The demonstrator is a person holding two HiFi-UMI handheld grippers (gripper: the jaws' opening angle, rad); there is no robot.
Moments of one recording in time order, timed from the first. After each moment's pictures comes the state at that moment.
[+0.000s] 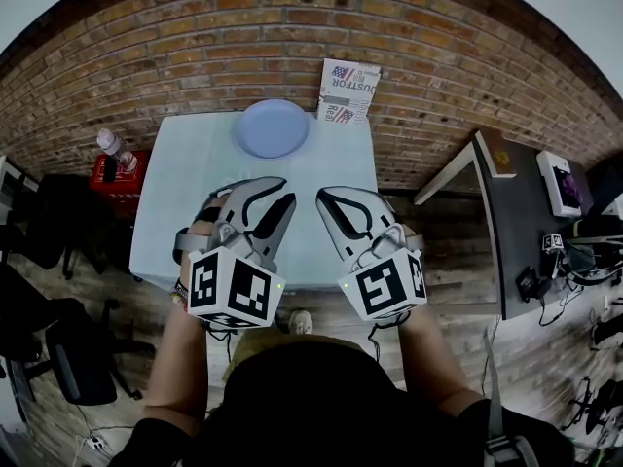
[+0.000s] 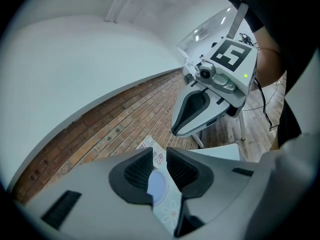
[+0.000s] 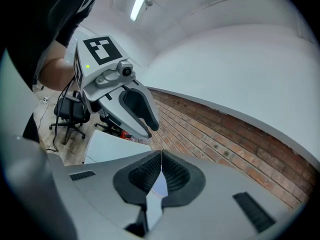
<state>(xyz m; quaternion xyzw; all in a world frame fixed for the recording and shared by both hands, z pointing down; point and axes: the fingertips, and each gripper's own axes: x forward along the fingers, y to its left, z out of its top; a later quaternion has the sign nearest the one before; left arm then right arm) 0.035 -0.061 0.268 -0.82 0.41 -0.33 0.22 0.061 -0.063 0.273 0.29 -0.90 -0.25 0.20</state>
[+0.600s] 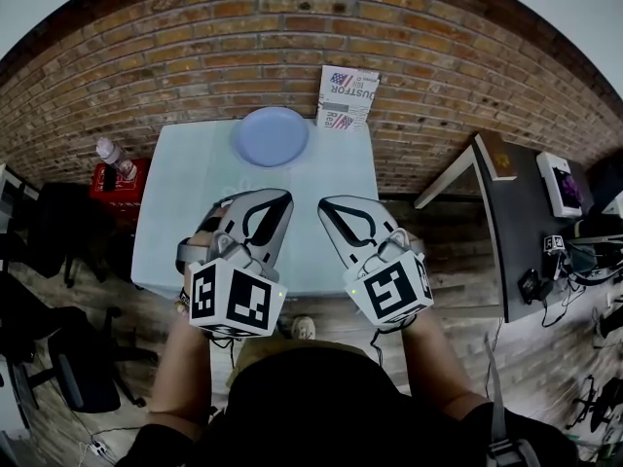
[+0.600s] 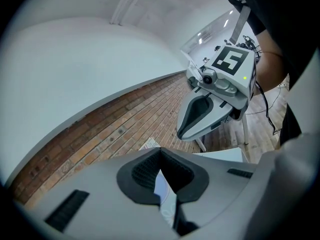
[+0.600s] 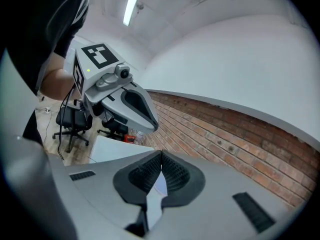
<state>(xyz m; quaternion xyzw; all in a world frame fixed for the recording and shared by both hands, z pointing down) 0.033 -0.068 0.260 -0.82 0.43 -0.31 0.21 0.061 -0.068 0.275 0.28 -0.92 -0.21 0.19</state>
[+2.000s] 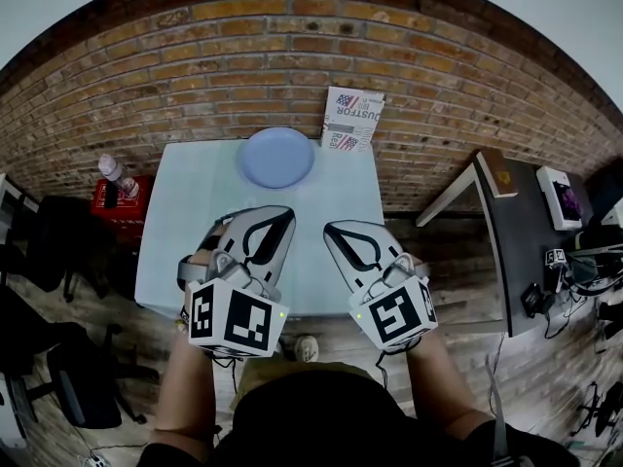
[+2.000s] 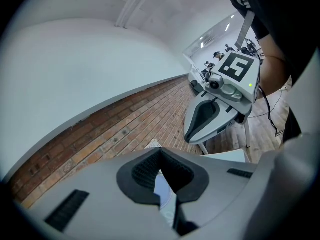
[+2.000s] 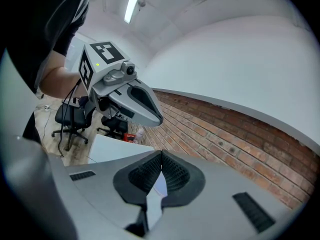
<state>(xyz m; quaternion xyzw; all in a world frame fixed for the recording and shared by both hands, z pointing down) 0.011 -0.078 0.246 -0.83 0.43 -0.28 0.21 0.045 -0.072 0.275 0.28 -0.91 -0.22 0.20</state>
